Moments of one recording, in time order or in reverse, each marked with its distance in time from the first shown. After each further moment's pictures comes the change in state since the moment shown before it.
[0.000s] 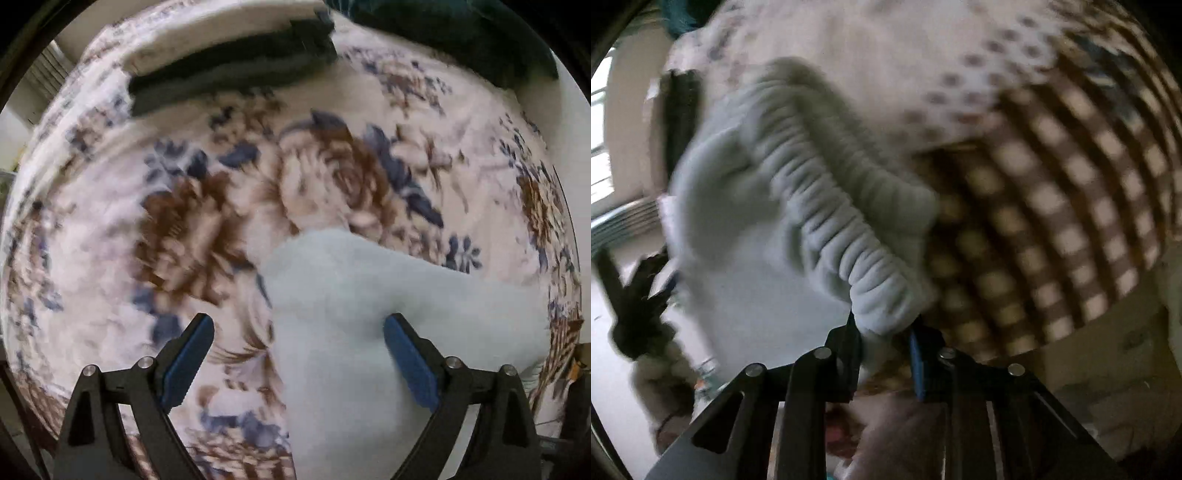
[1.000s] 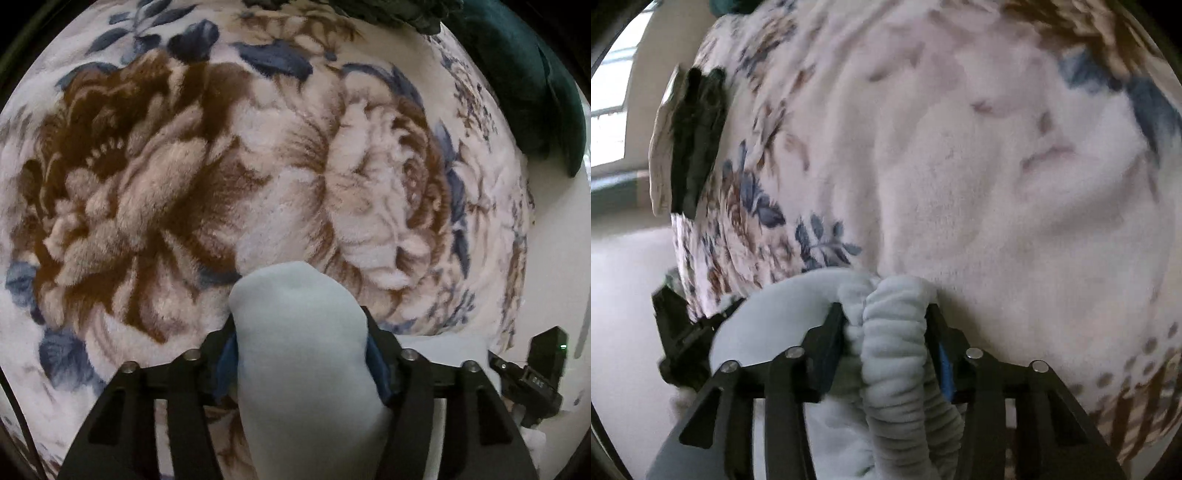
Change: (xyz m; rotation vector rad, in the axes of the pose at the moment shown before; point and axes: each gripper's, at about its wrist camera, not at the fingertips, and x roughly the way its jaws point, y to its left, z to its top) left arm 0.101 0.073 0.022 -0.303 0.173 -0.352; right arm 0.028 0.117 0.163 -0.234 -0.051 0.033
